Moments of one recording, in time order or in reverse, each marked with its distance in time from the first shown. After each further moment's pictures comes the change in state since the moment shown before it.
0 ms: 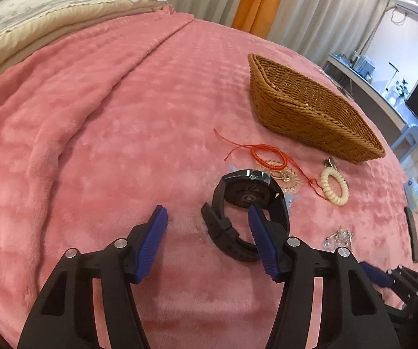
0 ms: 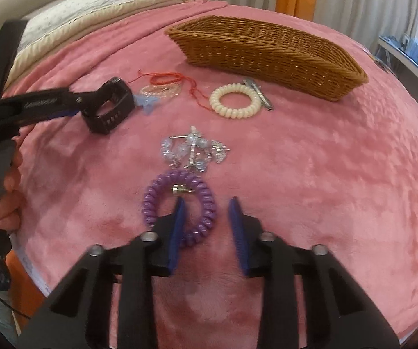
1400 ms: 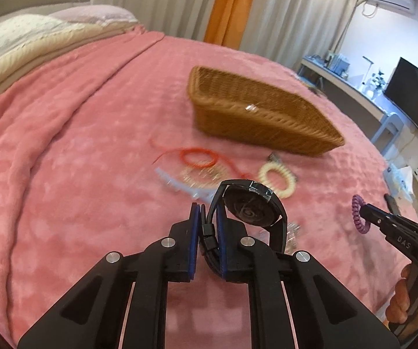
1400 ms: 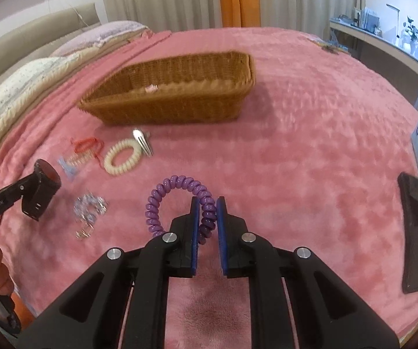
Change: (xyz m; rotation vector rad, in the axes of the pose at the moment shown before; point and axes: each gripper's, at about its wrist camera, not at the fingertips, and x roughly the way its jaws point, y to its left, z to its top) left arm -0.028 -0.067 -0.017 0.091 -0.093 -0.074; right arm -0.039 -0.124 0.009 0.238 -0.148 -0.059
